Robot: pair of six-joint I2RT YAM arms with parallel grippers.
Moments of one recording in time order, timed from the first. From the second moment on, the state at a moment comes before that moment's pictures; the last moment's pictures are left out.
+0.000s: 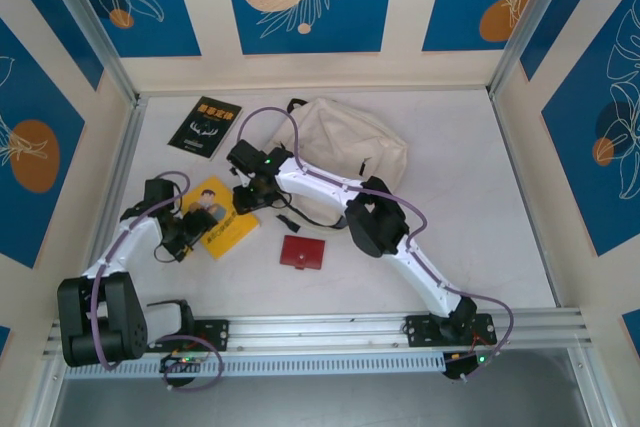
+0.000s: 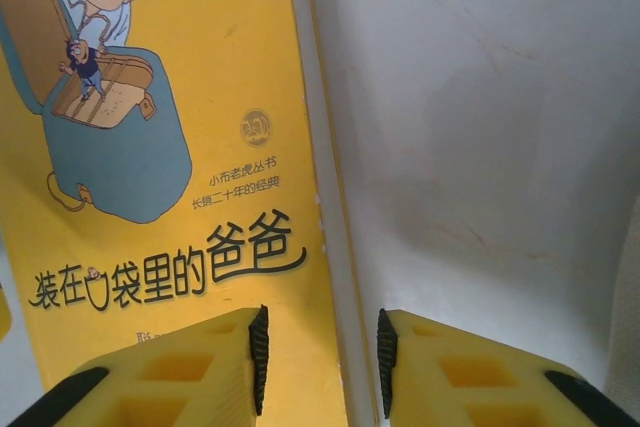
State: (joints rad) left arm 0.12 1.21 0.62 -0.69 0.25 -0.65; right arm 0.94 2.47 2.21 -0.90 -0.19 0.45
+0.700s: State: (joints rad) left arm 0.12 1.31 0.61 -0.61 0.34 -0.65; right arm 0.94 2.50 2.21 -0.91 -0.27 0.48
